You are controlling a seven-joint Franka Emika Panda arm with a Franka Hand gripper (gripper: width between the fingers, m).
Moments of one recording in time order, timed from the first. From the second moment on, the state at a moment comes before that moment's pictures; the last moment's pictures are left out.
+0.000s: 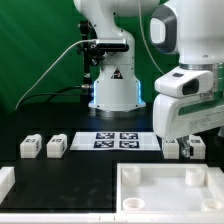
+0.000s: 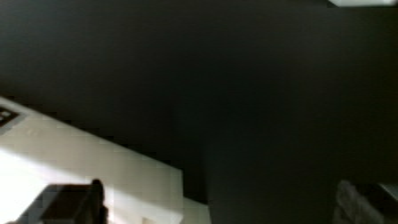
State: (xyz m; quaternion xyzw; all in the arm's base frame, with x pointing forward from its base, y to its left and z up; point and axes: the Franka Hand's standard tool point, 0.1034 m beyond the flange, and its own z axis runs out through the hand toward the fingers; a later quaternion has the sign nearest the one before) arm 0.475 0.149 0.045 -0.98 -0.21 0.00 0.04
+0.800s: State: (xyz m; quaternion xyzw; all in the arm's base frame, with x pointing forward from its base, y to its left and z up) arm 0.423 0.153 0.044 -0.95 -0.05 0.31 0.02
